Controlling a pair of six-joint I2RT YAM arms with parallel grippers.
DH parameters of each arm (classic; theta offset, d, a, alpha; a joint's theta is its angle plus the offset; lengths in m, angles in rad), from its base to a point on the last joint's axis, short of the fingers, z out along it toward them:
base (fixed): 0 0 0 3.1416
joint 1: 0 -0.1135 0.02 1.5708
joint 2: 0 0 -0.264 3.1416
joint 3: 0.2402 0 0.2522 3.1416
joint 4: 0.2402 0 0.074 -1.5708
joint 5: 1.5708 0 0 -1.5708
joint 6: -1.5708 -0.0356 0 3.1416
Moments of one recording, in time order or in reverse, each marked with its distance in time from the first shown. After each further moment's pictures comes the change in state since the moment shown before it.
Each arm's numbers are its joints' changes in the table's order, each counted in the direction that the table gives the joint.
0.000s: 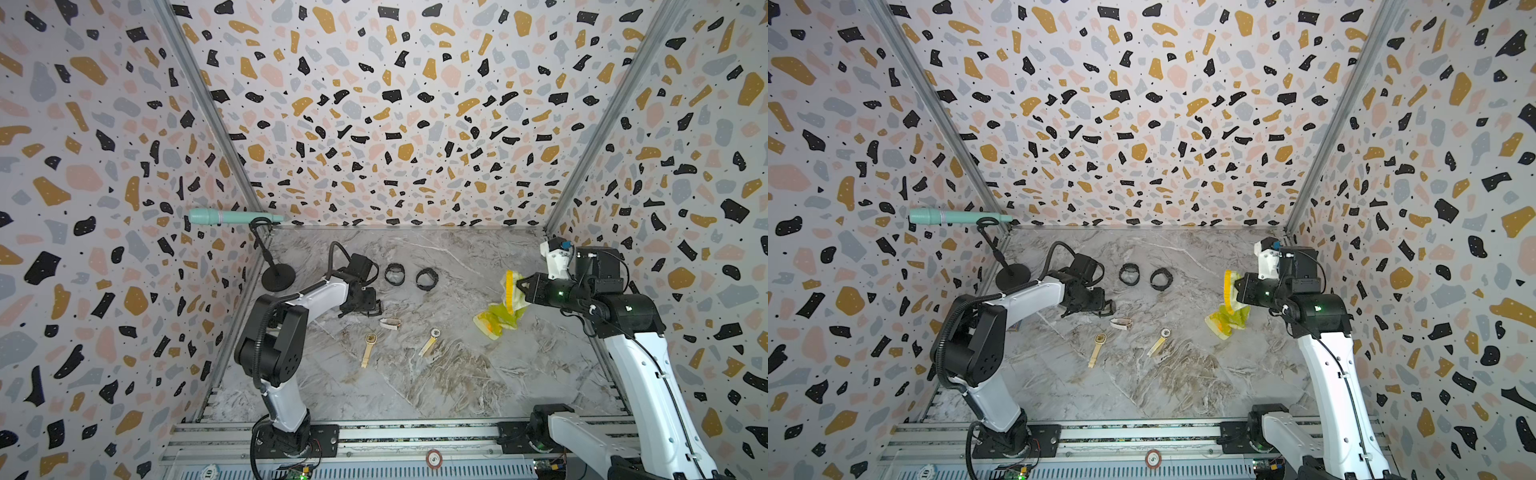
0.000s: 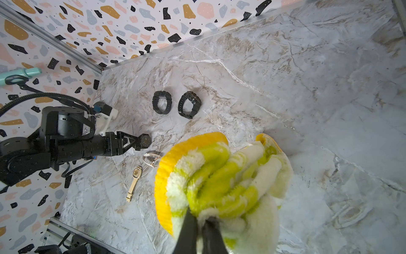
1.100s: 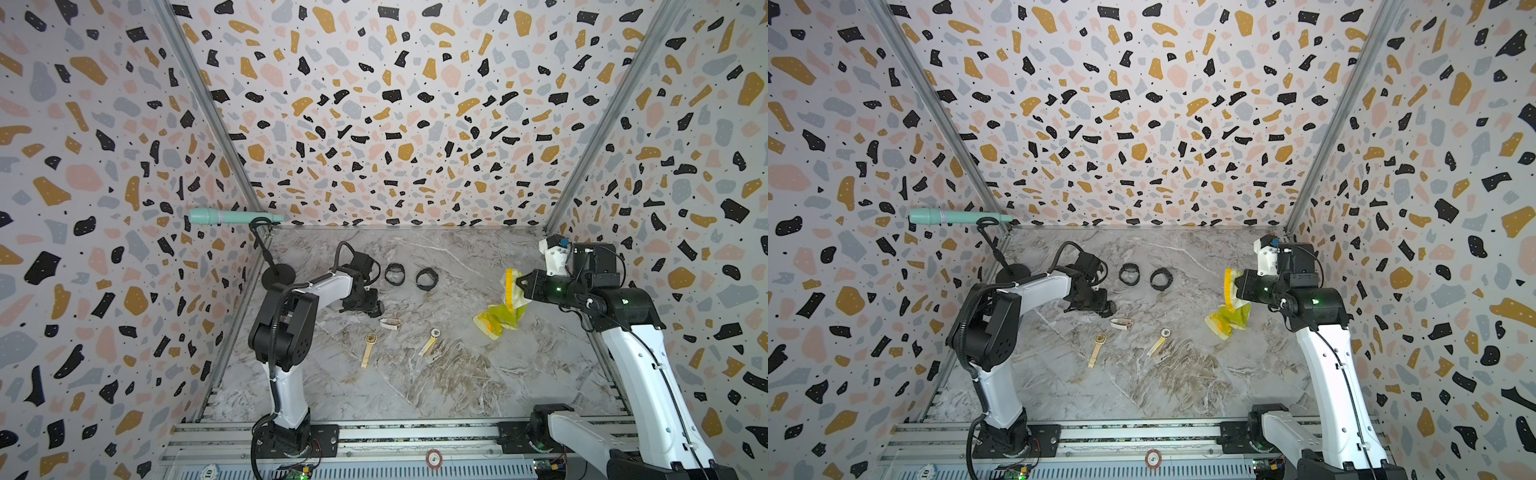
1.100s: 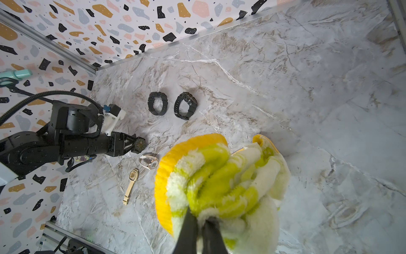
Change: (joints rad) left arm -0.016 0.149 0.094 0.024 0.109 -0.145; right arm 0.000 0.040 0.020 -0.005 0.019 0.000
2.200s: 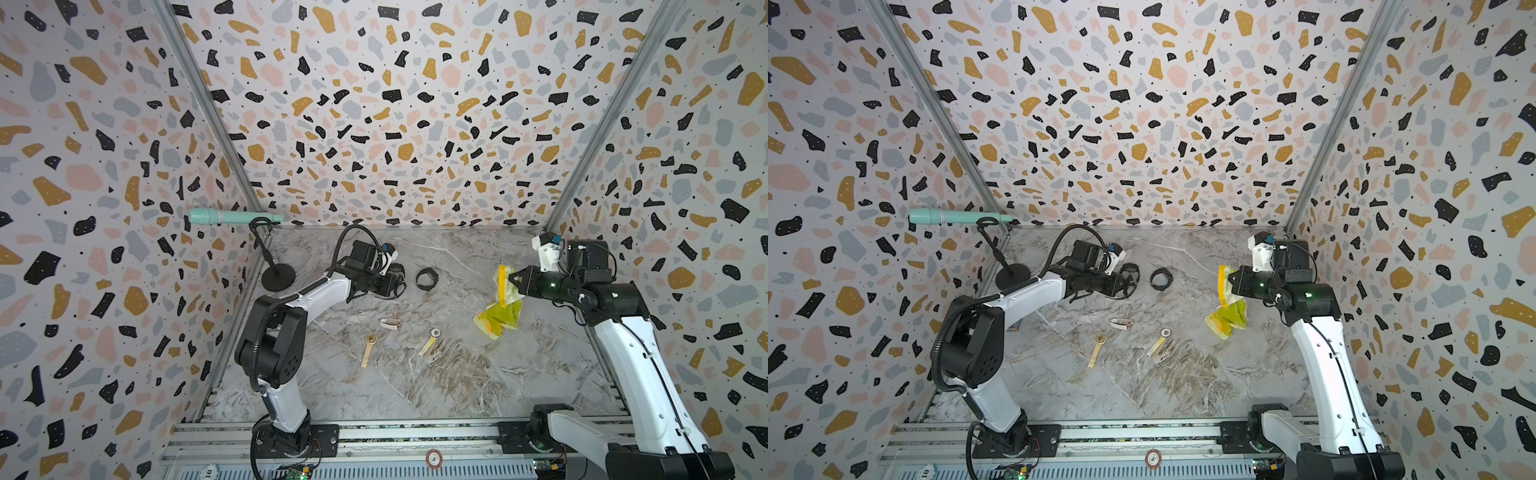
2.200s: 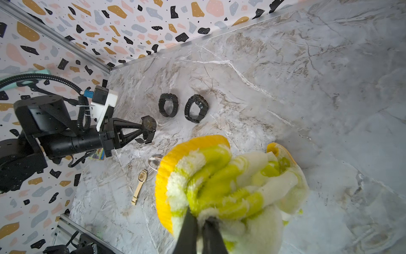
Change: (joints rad) left arm 0.045 -0.143 -0.027 -0.303 0.360 -0.172; right arm -0.002 0.038 -0.039 -0.090 -0.090 -0.006
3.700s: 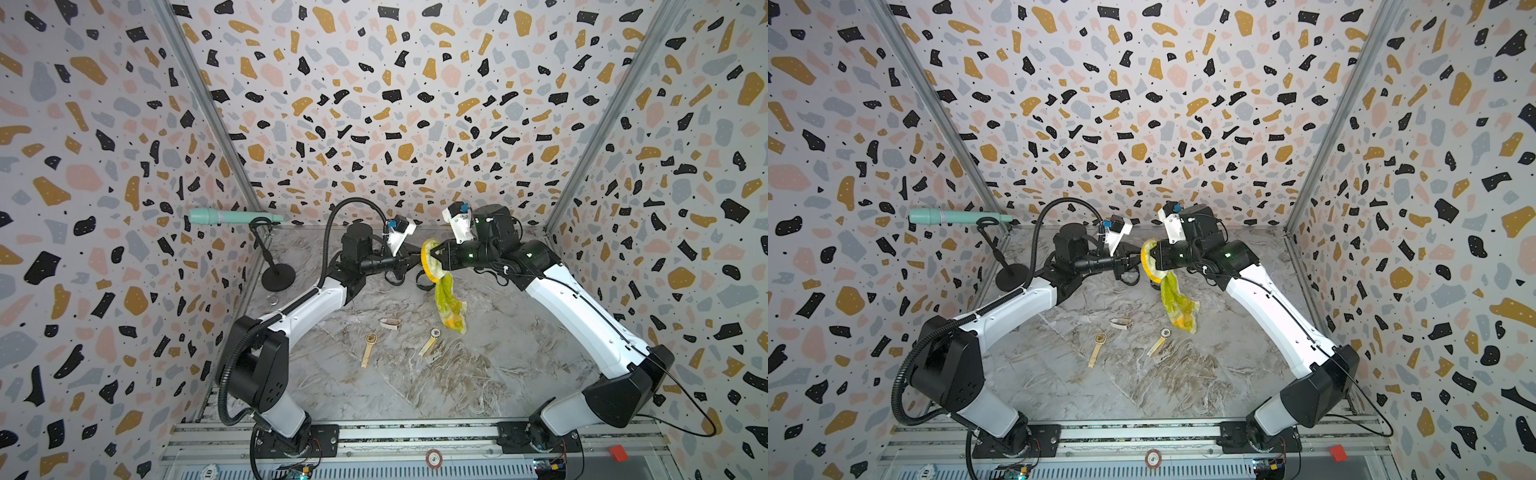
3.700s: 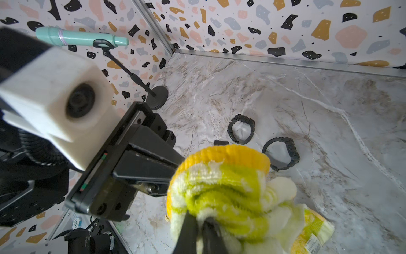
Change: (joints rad) left arm 0.066 -0.165 -0.008 -0.549 0.385 0.044; right arm -0.530 0.414 0.355 -0.203 0.187 -0.079
